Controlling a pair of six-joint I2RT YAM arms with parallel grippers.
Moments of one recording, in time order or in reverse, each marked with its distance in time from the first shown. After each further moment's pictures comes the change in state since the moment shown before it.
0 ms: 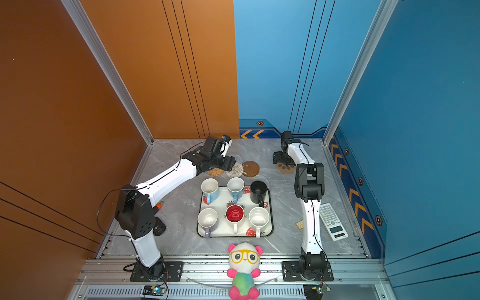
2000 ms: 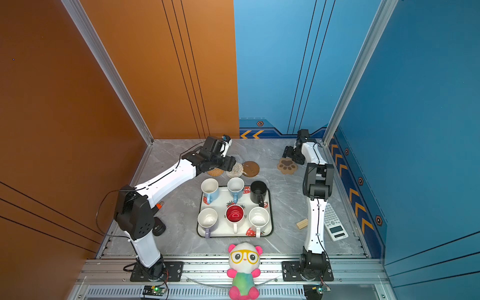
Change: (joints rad) left arm -0.006 -0.014 -0.004 -0.001 -0.001 -0.011; right arm -0.145 0.055 0.092 0.035 -0.291 0.114
